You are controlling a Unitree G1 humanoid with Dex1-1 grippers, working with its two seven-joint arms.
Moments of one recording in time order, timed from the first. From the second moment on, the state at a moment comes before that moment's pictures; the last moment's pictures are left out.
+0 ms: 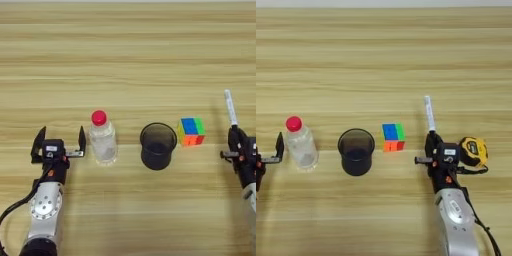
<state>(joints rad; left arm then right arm) -0.07 0.13 0.14 0.76 -0.02 -0.75 -0.05 0.17 -0.08 -0.10 0.04 0.11 -0.21 0.12</state>
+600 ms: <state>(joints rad) -0.07 0.12 0.13 0.76 -0.02 -0.75 -0.03 0.22 -0.23 -0.10 -0.26 0.22 0.03 0.30</state>
